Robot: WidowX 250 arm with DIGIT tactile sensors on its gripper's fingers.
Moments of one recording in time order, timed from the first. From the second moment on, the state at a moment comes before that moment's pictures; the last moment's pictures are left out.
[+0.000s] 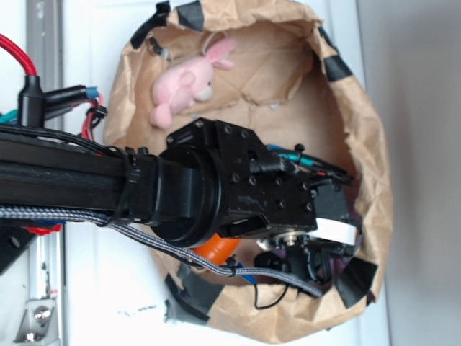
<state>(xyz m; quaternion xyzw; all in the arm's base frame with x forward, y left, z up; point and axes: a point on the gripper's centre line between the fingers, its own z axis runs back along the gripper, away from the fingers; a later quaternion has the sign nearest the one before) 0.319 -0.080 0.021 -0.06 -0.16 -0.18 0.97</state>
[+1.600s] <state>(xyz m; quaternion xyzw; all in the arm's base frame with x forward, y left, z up) 0.268 -0.011 0.142 -0.18 -0.13 -0.04 0.97</state>
